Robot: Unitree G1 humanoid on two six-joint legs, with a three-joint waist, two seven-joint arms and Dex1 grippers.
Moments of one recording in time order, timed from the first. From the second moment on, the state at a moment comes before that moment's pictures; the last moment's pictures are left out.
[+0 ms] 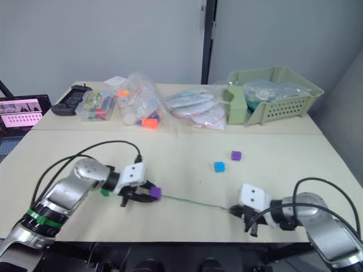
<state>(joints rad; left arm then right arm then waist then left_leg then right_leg) -0.49 0.77 -0.30 0.00 -0.13 0.34 -1.32 0.02 -0.97 0.00 -0.42 0.23 0.45 1.08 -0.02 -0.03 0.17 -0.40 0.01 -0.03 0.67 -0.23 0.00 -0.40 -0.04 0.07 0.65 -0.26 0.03</state>
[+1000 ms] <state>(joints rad) -0.47 0.82 -0.20 0.04 -0.25 0.29 -1.38 -0.21 -0.87 0.19 -0.42 0.22 0.49 1.04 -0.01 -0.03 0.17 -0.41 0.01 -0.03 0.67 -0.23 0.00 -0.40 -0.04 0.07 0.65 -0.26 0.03</state>
